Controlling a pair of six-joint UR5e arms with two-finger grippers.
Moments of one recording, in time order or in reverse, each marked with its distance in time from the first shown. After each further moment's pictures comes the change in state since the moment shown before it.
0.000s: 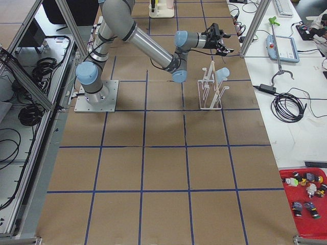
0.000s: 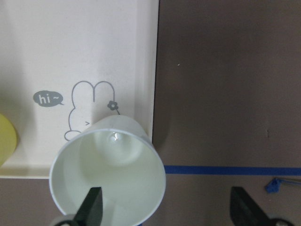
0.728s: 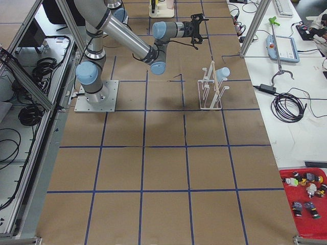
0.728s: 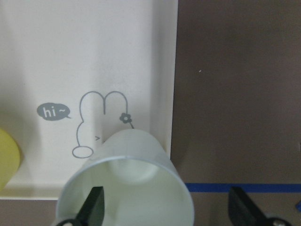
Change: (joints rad) left arm 0.002 -0.013 -0.004 0.033 0.031 0.003; right arm 0.020 -0.234 0.284 0.001 0.189 0.687
